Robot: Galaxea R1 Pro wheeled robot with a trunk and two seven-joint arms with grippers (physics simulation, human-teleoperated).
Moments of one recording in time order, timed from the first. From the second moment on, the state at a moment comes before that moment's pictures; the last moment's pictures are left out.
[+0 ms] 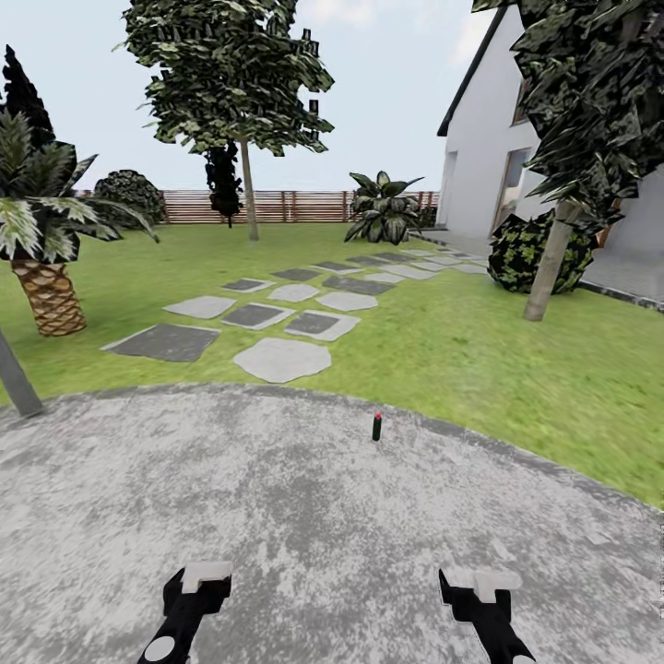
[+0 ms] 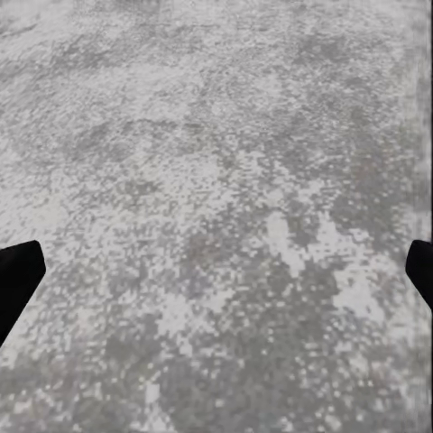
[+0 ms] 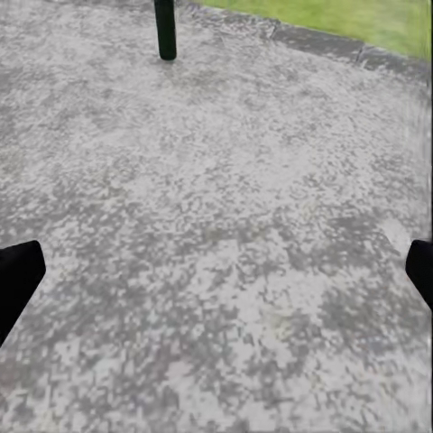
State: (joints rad) left arm -0.35 0.02 -0.01 -0.48 -0.02 -0.26 0.11; right arm -0.28 -0.07 0.00 -0.56 -0.05 -0.32 0.00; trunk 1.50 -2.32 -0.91
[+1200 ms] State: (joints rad) left arm -0.35 0.02 -0.01 -0.48 -0.02 -0.26 0.11; right arm -0.28 -0.07 0.00 -0.56 -0.05 -0.32 0.00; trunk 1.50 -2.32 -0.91
